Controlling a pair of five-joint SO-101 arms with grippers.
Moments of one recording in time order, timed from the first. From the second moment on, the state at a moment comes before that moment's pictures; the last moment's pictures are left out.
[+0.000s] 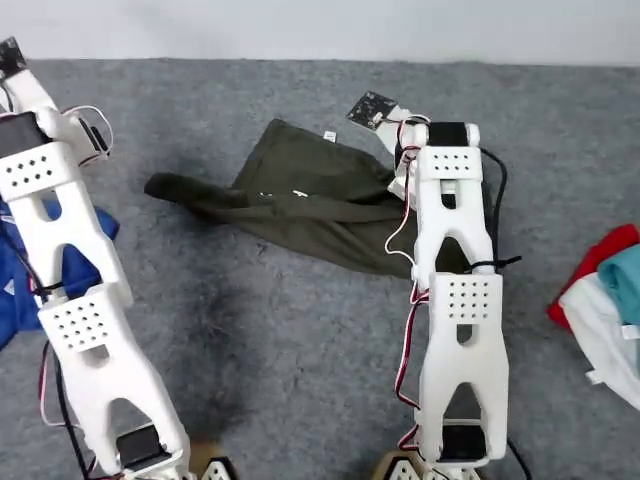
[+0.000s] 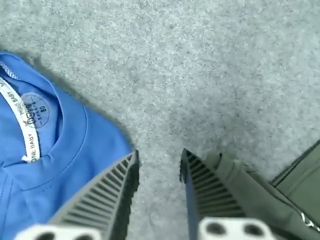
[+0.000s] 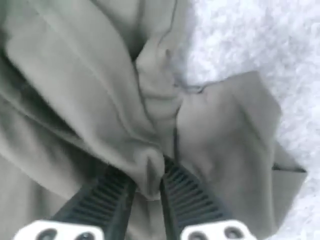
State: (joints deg) left arm -24.8 50.7 -73.3 98.9 16.3; right arm -3.5 64.3 -67.9 84.3 49.0
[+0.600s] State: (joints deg) left arm -24.8 50.7 -73.3 99.0 16.3; right arm 4.6 66.9 -80.6 84.3 49.1
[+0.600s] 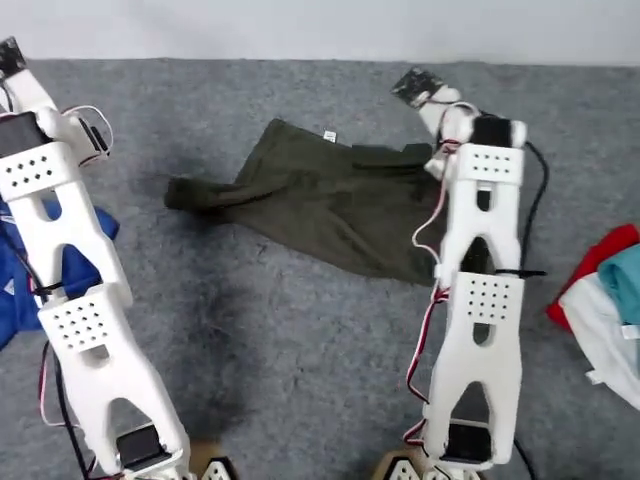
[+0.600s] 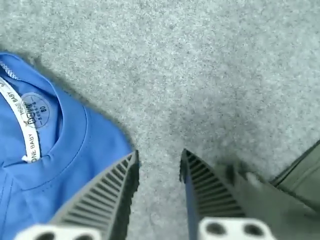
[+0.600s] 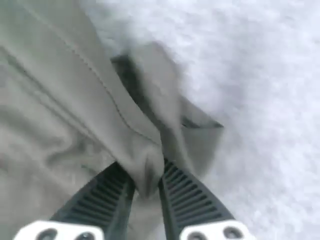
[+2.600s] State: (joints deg) left arm 2.2 63.9 -65.8 84.9 9.0; right arm 17.1 72.7 -93.5 95.8 43.9
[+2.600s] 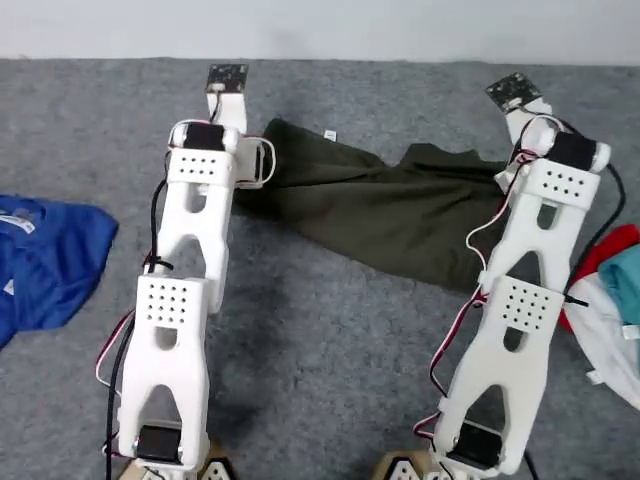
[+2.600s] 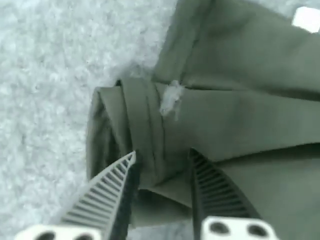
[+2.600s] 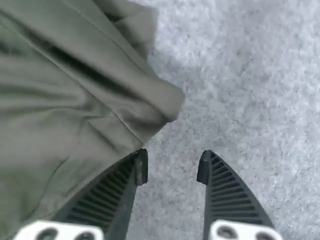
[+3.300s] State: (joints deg) left arm 6.2 66.7 -65.7 78.0 8.8; right arm 17.3 72.7 -93.5 100.4 43.6
